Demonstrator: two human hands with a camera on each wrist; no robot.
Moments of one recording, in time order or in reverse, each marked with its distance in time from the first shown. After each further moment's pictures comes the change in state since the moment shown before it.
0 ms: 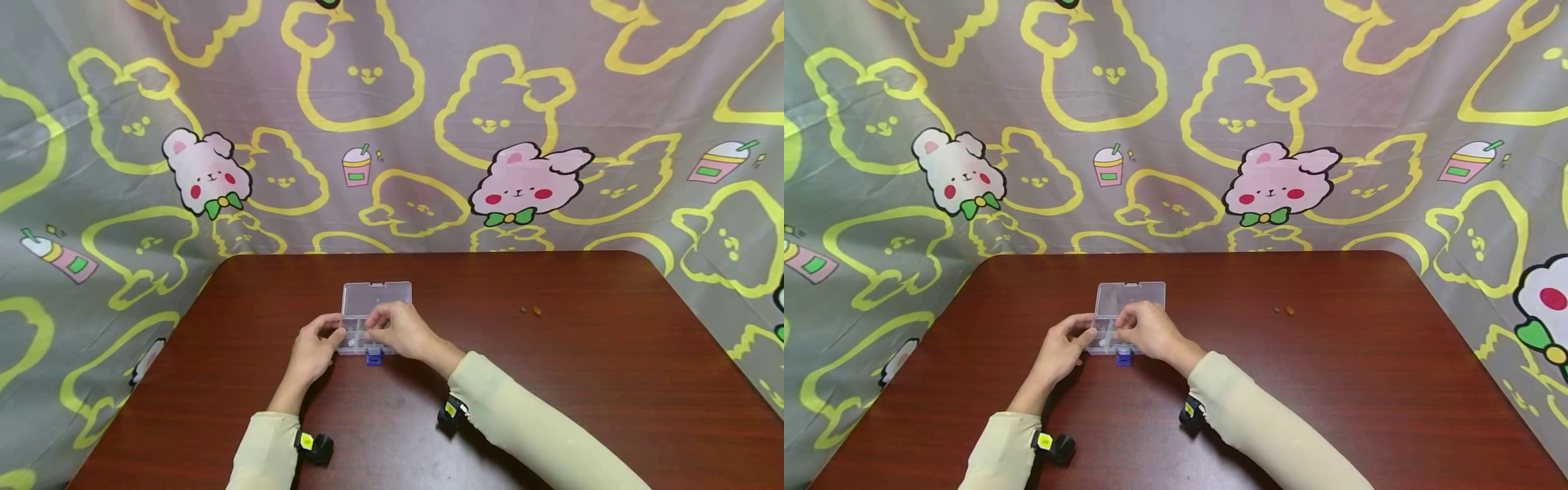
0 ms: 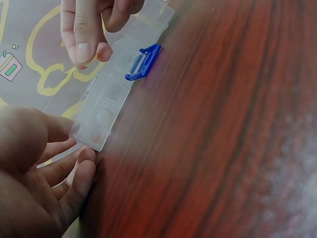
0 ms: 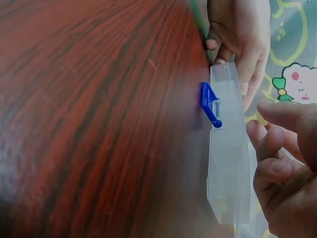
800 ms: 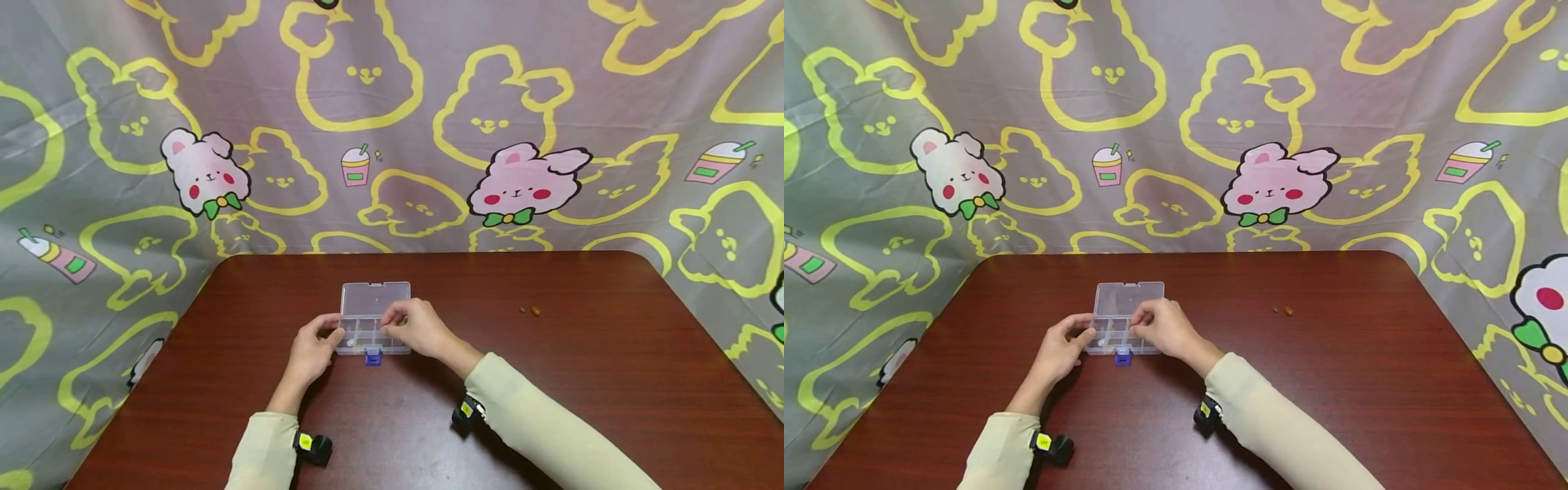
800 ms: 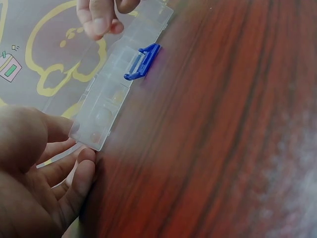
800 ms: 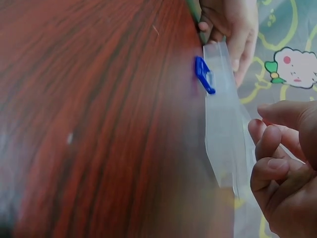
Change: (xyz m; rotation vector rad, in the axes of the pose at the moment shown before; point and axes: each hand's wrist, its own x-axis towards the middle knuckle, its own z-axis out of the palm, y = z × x) left_hand -0.001 -0.002 0.001 -0.006 0.009 0.001; right_hand -0.013 0.010 -0.021 0.012 0.043 0.023
